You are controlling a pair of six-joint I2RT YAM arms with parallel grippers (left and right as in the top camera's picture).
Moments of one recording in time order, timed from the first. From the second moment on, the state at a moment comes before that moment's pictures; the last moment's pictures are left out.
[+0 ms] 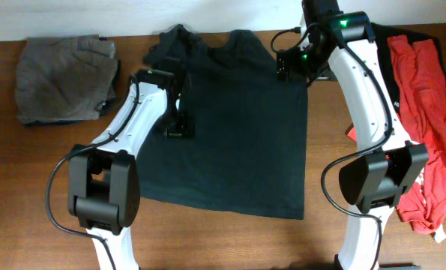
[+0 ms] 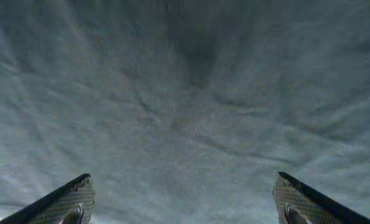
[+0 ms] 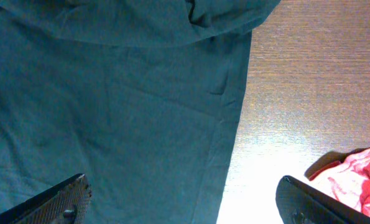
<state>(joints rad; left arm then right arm) -0.27 2.07 1.66 -1.17 -0.05 -0.27 0.15 2.13 2.25 -1.36 -0.01 0.17</state>
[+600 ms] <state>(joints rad) -0.27 2.06 1.40 -0.98 0.01 -0.33 0.15 2.13 2.25 -1.33 -0.01 0.17</state>
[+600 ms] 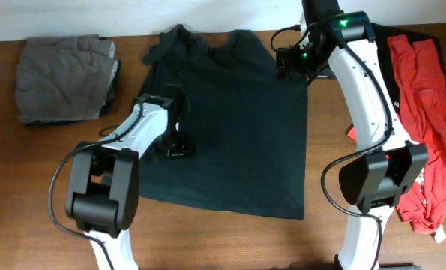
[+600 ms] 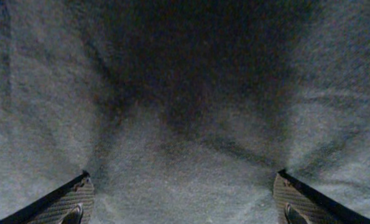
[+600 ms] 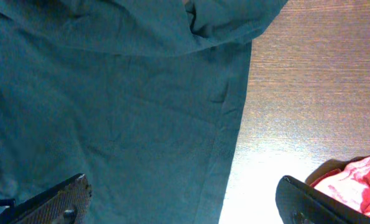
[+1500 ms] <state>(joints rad) 0.12 1.94 1.19 -0.74 0.03 -0.36 0.15 2.13 2.25 -1.31 -0.01 0.16</state>
